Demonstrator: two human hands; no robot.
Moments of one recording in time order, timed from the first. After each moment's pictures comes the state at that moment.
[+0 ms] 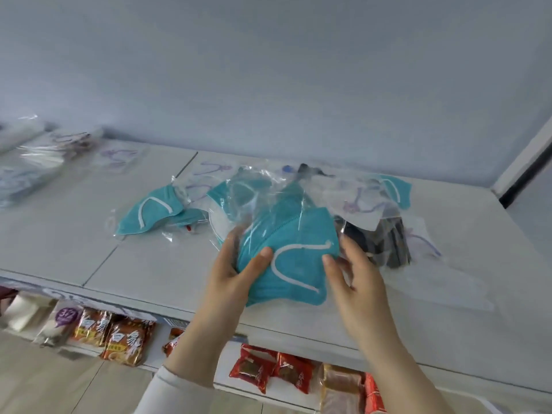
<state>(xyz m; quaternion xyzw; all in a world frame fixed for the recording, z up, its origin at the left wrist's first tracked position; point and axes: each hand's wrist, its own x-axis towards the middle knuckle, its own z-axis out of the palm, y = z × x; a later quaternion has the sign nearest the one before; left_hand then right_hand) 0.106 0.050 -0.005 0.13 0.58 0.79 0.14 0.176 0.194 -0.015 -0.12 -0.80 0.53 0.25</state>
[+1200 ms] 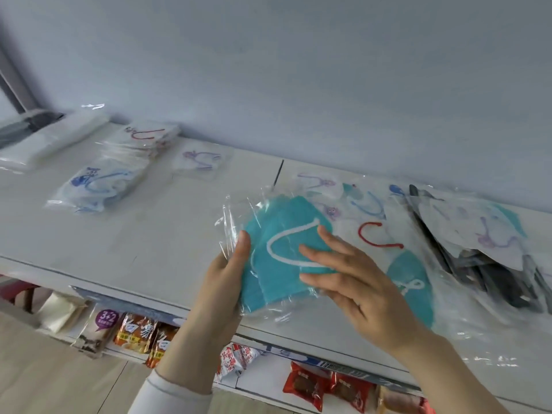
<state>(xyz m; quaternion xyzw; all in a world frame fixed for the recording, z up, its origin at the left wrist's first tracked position) -0.022 -0.130 0.005 -0.02 0.52 0.82 0.25 0.044 0.054 -0.006 0.26 -0.90 0.23 0.26</state>
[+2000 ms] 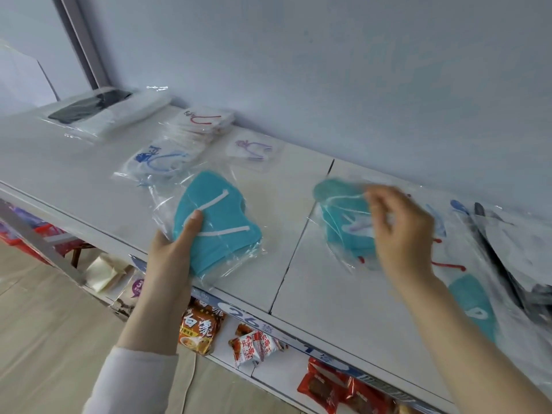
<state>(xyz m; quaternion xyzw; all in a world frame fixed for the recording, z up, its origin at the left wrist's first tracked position) -0.068 -0.225 -0.007 -0.19 0.54 0.82 0.03 -0.040 0.033 0.020 0.06 -0.86 0.26 0.43</state>
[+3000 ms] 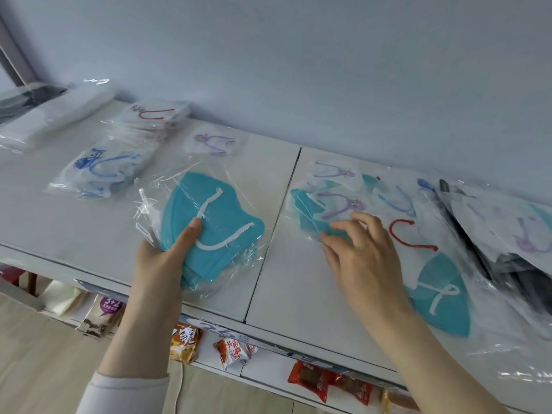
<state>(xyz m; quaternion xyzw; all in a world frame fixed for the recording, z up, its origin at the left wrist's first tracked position) -0.074 -0.198 -0.013 -0.12 0.58 0.81 0.07 -0.006 0.029 -0.025 -0.03 -0.96 -0.02 0.28</state>
